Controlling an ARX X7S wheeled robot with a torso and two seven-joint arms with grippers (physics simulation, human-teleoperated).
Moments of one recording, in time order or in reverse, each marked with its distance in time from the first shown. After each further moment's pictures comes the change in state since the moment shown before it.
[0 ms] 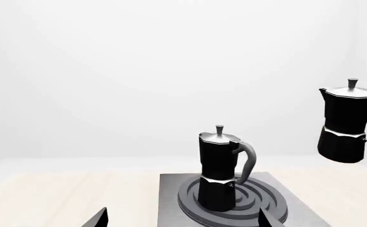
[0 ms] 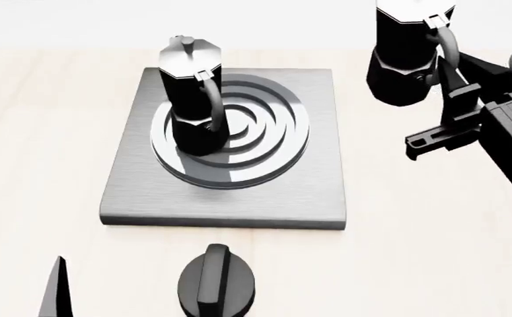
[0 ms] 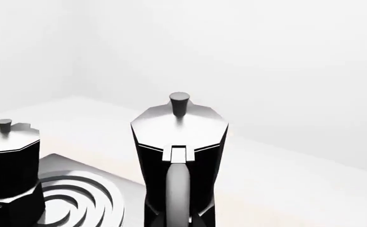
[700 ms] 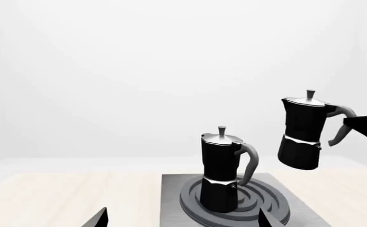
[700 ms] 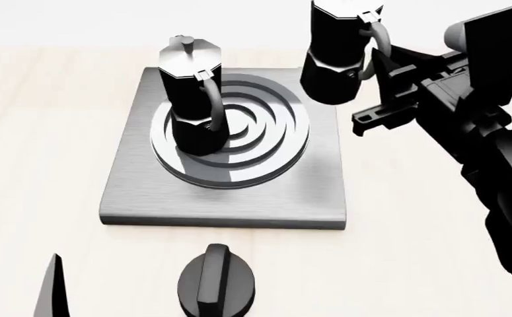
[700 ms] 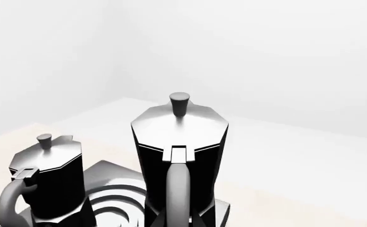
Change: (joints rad) left arm -0.004 -0.010 -0.005 0.012 -0.014 -0.011 -0.012; right arm 0.016 -0.308 0.048 0.398 0.127 0.088 -0.287
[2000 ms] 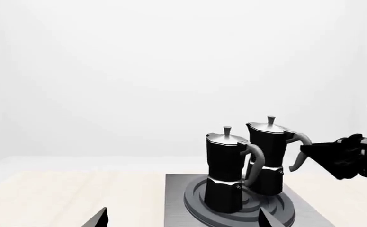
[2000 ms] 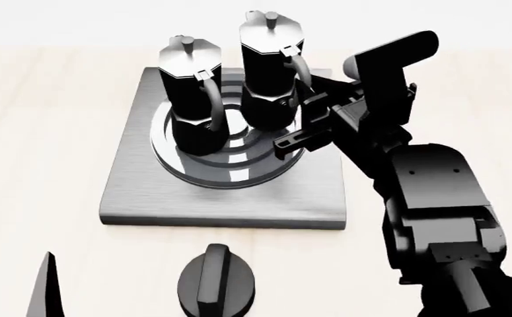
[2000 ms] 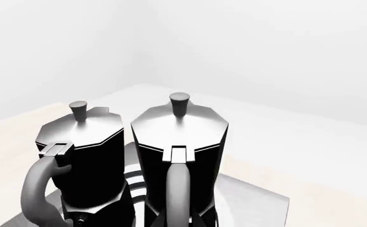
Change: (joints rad) left arm 0.002 -0.012 -0.009 -0.015 -0.017 0.023 -0.009; right arm -0.087 -0.373 0.286 0.419 -0.306 -0.001 -0.128
